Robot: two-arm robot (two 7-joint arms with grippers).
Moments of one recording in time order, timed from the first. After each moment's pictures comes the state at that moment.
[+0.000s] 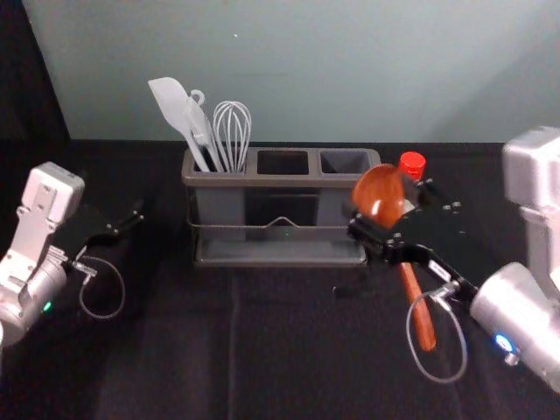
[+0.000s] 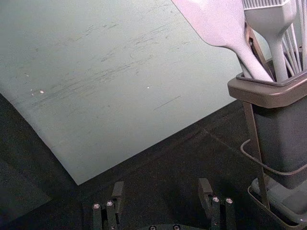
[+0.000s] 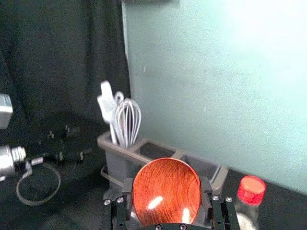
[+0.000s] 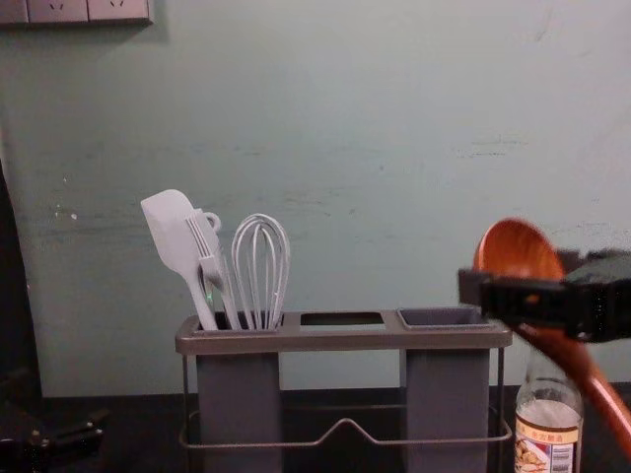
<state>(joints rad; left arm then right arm) -0.20 0.60 0.45 -1.41 -0.25 -0.12 0.03 -0.17 0.21 -0.12 -2.10 0.08 0.34 0.37</state>
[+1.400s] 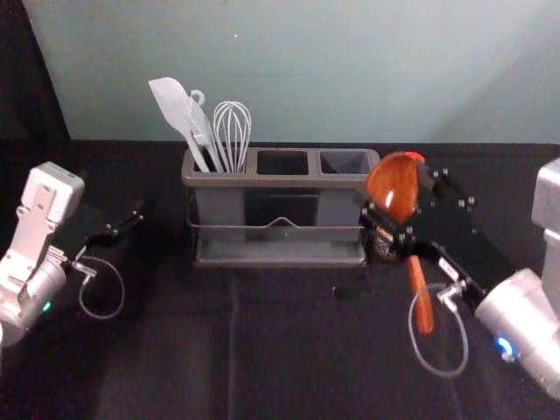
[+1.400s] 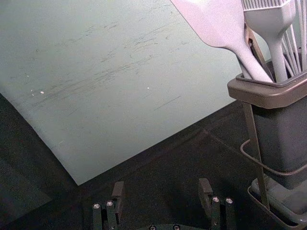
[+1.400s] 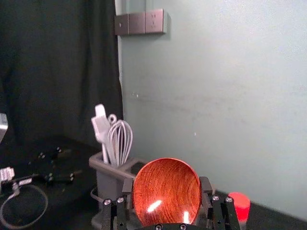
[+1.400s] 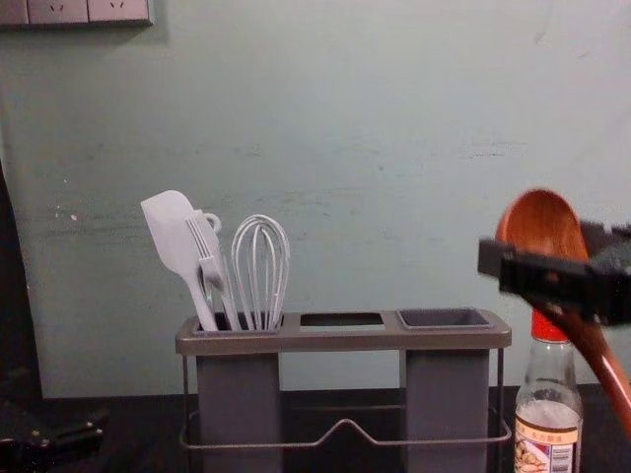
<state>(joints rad) -0.20 0.60 0.45 -1.41 -0.25 -0.12 0.03 -0.21 0.22 -0.11 -2.04 0.11 0.11 0.34</state>
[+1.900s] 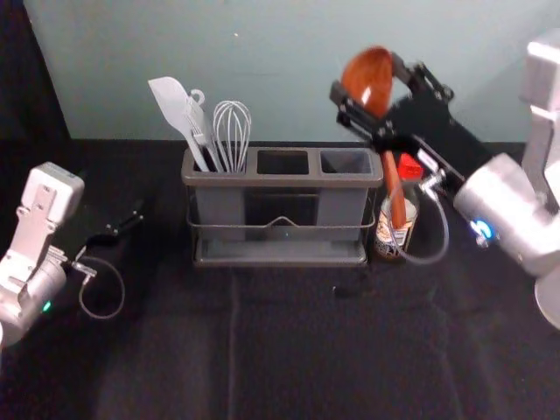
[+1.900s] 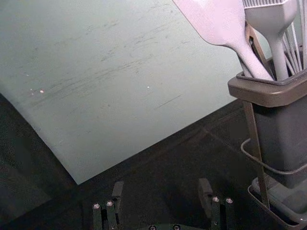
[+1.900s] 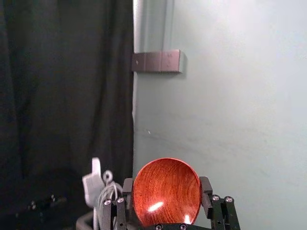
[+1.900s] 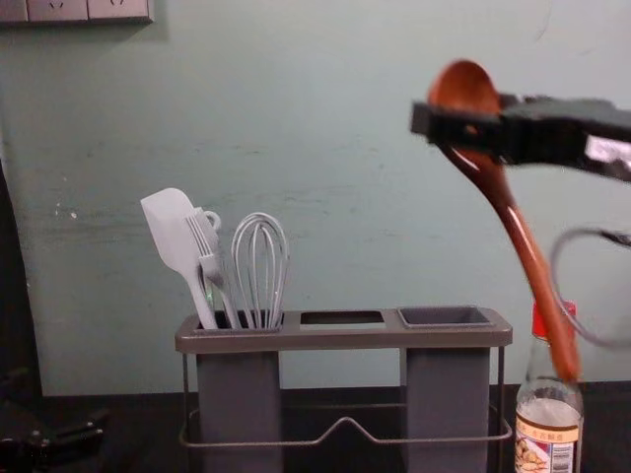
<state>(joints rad) -0.20 0.60 0.45 -1.41 -0.25 -0.12 0.03 0.13 0.23 -0.16 -1.86 0.20 0.11 0.41</state>
